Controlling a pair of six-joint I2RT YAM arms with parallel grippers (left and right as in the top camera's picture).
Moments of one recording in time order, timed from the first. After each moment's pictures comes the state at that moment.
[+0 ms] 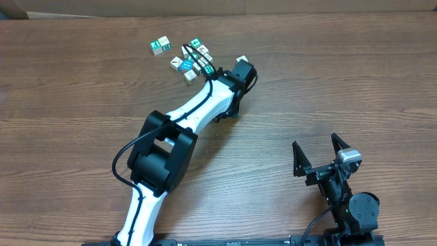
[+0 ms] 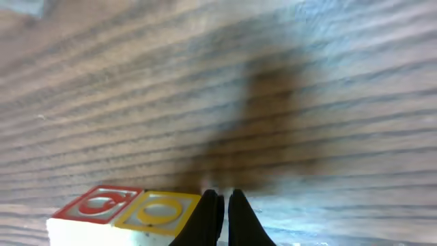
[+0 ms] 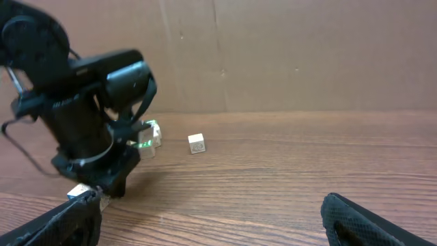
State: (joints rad) left arm -0.59 2.26 1.75 -0.92 -0.30 -0.47; right arm 0.13 0.01 0.02 -0.02 -0.12 0.12
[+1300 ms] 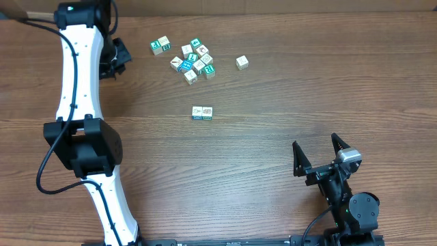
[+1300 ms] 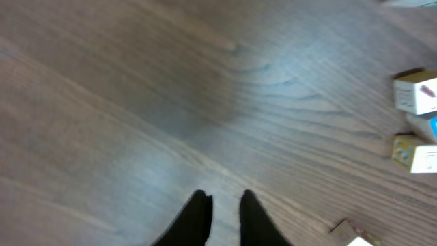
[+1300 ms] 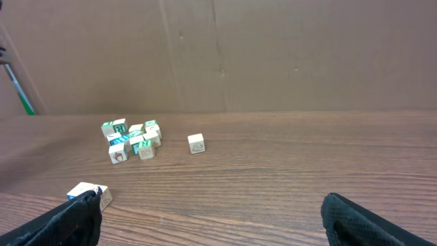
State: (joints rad) left arm 0.08 2.26 2.35 -1.55 -0.10 -0.47; right arm 0.13 0.01 0.02 -0.03 -0.12 0.12
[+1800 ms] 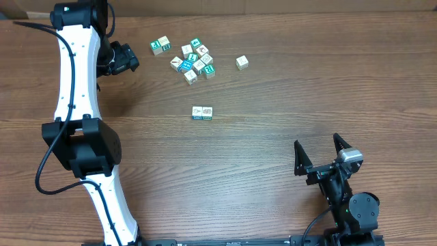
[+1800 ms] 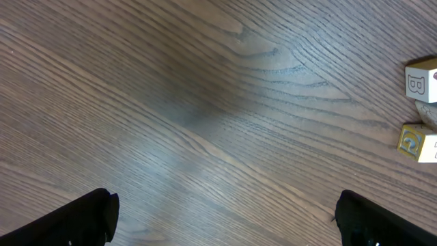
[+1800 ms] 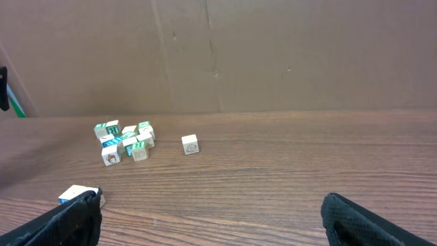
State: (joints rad) left arm 0.09 2.26 2.35 -1.58 -0.08 -0.48; right arm 0.13 0.01 0.02 -0.03 -0.09 0.12
